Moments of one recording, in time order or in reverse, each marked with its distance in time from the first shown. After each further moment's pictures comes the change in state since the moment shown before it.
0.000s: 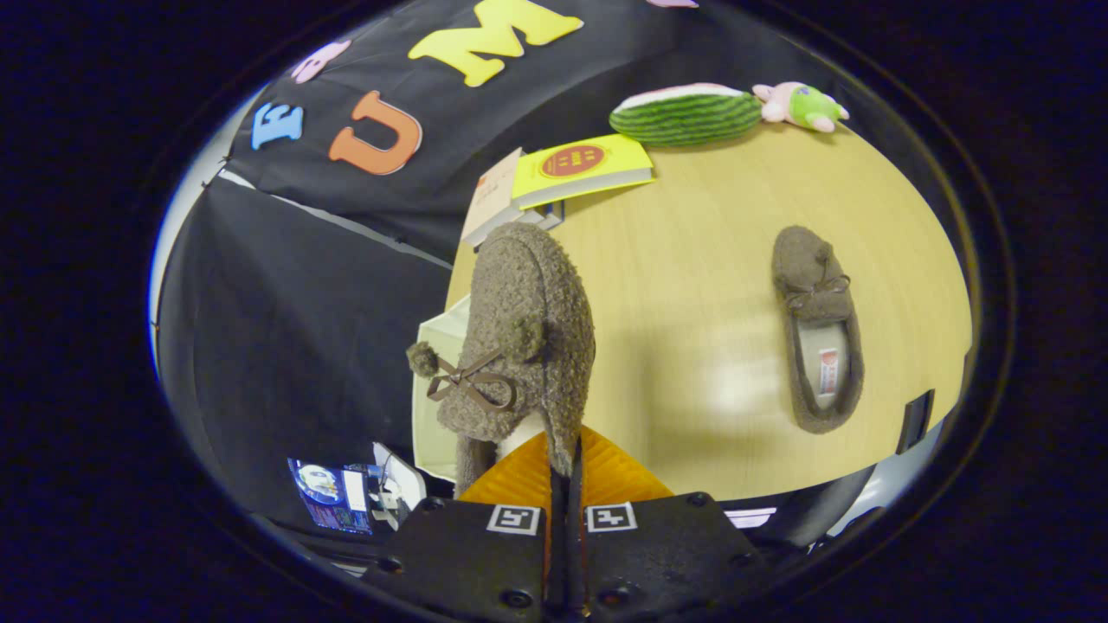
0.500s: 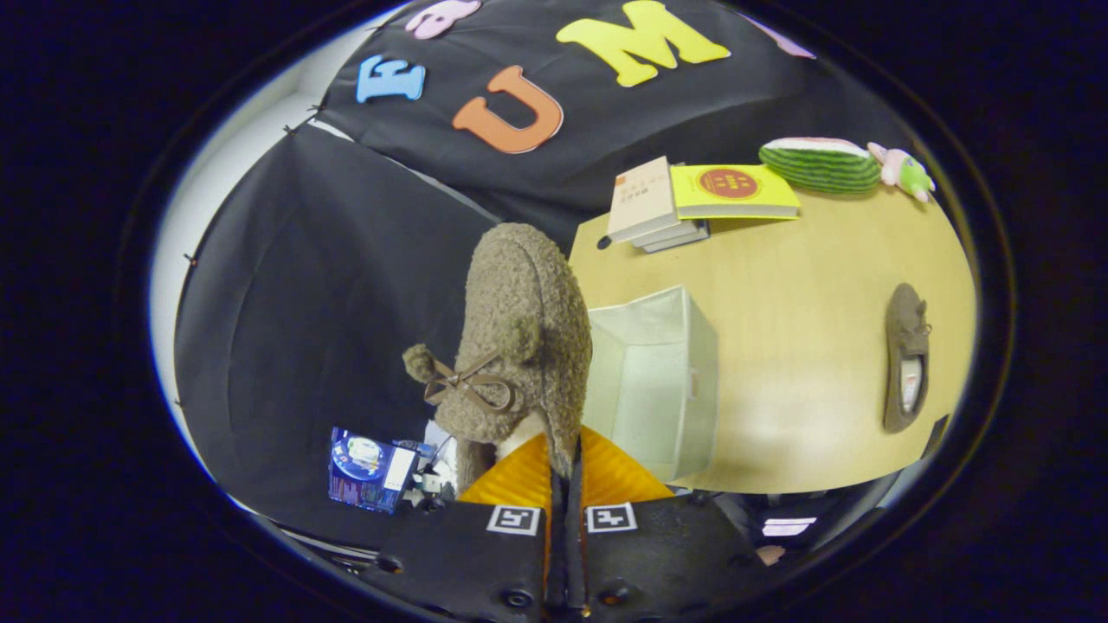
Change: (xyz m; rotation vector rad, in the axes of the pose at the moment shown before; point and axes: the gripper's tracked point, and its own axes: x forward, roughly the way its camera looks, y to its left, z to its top) arm 0.015 0.183 -0.035 -0.162 0.021 0.154
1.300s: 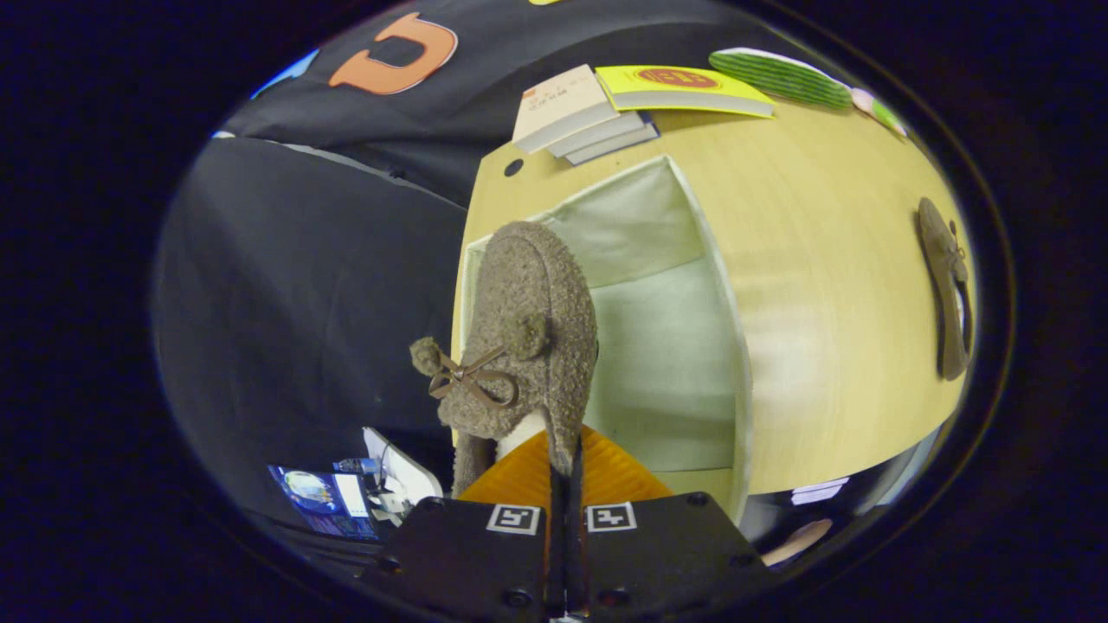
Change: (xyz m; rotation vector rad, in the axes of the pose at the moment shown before) arm 0.181 -0.074 -0.045 0.230 0.173 -0.233
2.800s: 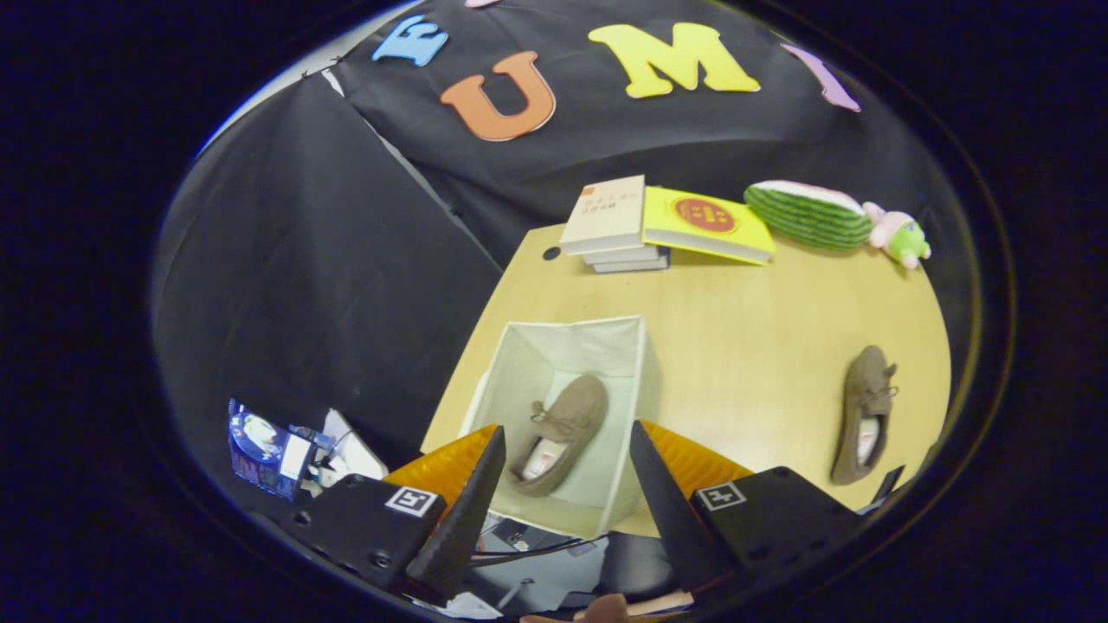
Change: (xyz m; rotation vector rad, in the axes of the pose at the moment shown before) arm -0.168 -0.033 0.058 -0.396 -0.334 -0.096
